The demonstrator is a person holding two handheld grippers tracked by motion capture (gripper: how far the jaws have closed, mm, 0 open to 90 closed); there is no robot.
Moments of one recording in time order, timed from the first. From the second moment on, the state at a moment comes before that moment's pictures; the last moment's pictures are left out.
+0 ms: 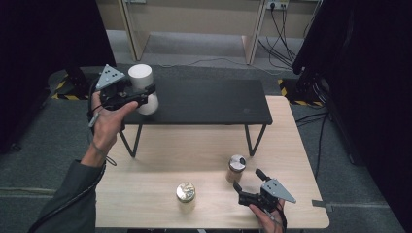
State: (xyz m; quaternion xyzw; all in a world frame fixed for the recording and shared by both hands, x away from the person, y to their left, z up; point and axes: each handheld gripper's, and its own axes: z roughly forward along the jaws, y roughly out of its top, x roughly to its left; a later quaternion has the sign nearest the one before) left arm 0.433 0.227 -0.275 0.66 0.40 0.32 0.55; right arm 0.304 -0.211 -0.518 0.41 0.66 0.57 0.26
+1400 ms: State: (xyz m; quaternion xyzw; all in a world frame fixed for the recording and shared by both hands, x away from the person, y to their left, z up) left arm 0.460 0.215 -0.301 0.65 0.41 0.35 0.54; right arm 0.304 -0.211 -0.518 0.41 0.66 0.57 0.26
